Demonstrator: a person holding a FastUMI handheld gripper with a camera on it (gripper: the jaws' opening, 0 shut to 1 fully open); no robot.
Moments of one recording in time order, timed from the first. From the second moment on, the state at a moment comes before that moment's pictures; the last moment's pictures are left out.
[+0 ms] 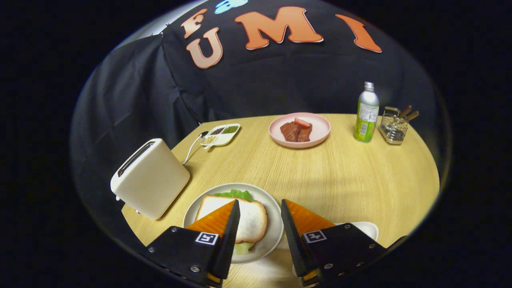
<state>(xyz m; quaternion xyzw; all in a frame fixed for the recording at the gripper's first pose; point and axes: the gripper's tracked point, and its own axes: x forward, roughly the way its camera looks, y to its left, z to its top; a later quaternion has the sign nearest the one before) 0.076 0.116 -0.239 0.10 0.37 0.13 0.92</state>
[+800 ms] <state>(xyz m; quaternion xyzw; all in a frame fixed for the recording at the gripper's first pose) 0.074 0.060 -0.102 0.04 0.10 0.05 0.99</state>
